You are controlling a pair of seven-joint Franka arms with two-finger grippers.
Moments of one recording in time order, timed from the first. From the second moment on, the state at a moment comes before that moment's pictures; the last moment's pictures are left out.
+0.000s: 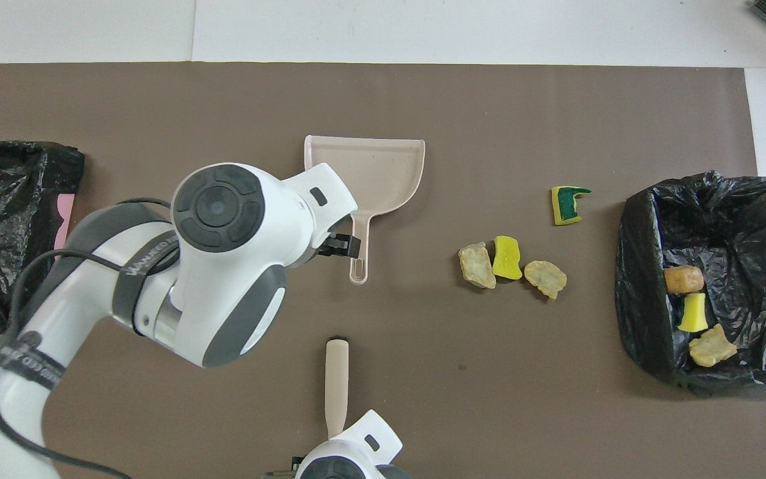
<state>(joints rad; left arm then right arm) -0.37 0.28 -0.30 -1.80 0.06 2.18 -0.45 0.94 0.08 0.11 -2.25 0.26 2.25 0.95</state>
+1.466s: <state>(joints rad) -0.32 0.34 -0.31 -1.78 0.18 2.18 -0.33 0.43 -0.11 0.09 -2.19 0.16 1.88 0.67</state>
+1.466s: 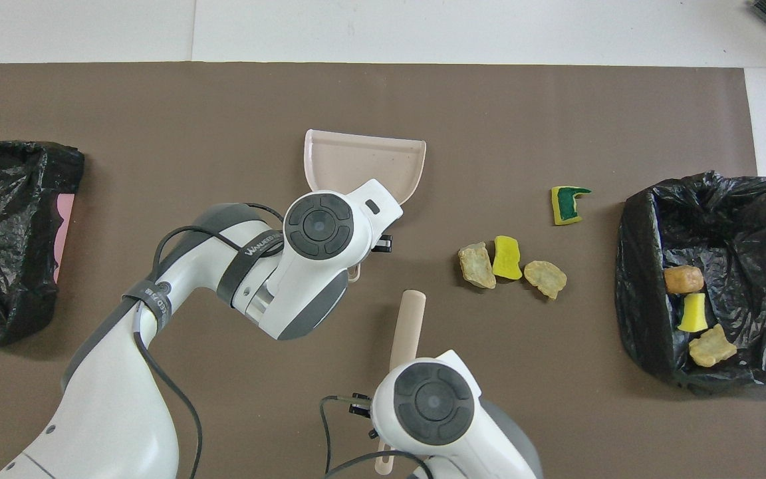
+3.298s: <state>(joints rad) -0.22 0.14 -0.35 -2.04 0.18 2.14 0.76 0.21 0.18 0.11 -2.08 -0.09 2.03 0.18</state>
